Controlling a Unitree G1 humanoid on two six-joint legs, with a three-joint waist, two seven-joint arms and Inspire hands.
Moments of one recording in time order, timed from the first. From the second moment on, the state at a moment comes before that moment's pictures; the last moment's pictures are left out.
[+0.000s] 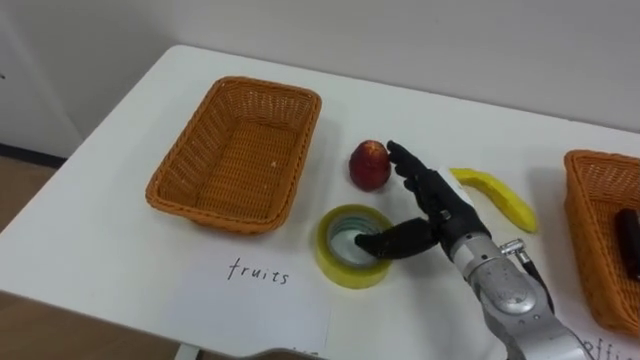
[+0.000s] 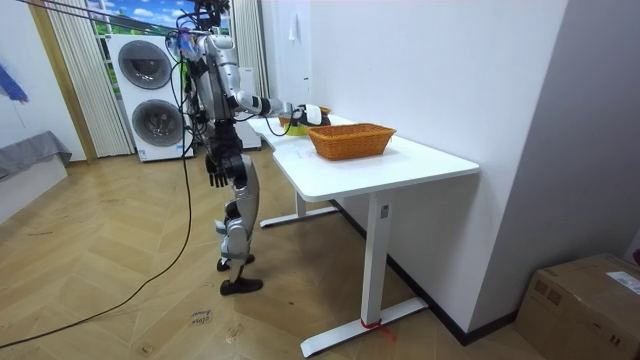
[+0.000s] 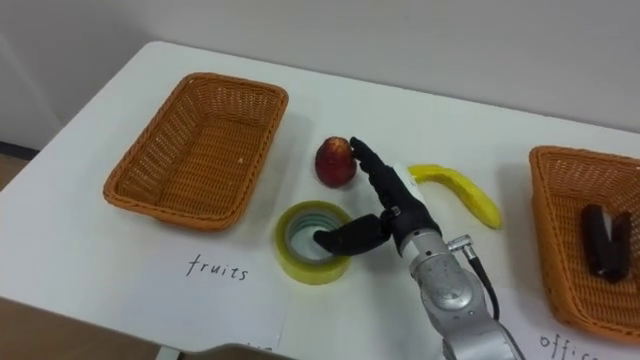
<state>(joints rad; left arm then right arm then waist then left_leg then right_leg) 0.30 0.22 -0.03 1.03 0.07 0.16 -0.07 -0.04 -0.30 0.25 0.12 -0.01 0.09 0.03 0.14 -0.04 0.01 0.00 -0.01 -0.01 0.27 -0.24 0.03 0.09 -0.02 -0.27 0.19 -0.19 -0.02</state>
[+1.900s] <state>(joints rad) 0.32 0.22 -0.02 1.01 0.07 0.21 -0.09 -0.04 -0.28 0.22 0.14 -0.17 0.14 0.16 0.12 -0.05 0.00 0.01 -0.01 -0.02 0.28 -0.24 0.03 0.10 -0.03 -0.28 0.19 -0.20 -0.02</state>
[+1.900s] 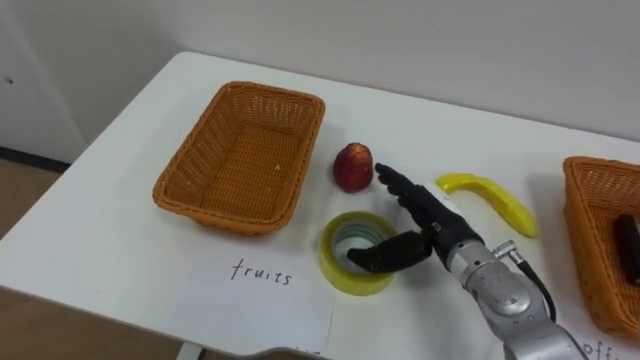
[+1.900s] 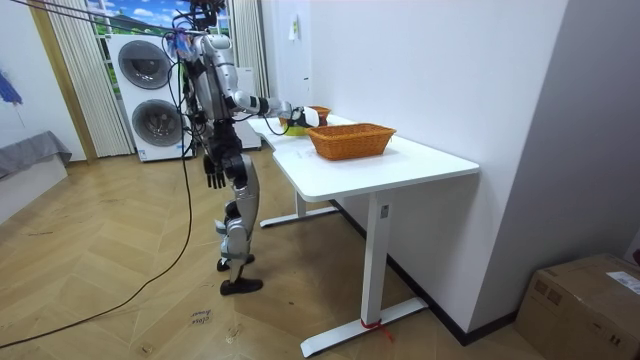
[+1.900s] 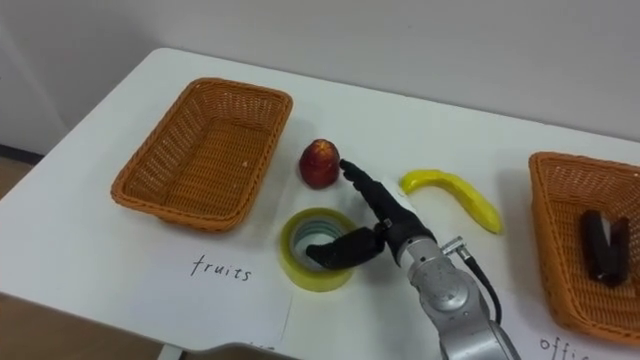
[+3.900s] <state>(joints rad) 0.27 0.25 0.07 1.01 0.07 0.19 -0.09 -0.06 -0.33 0.16 -0.04 -0.67 0.29 0.63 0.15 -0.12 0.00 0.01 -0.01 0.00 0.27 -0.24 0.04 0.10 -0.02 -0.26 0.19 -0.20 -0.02</state>
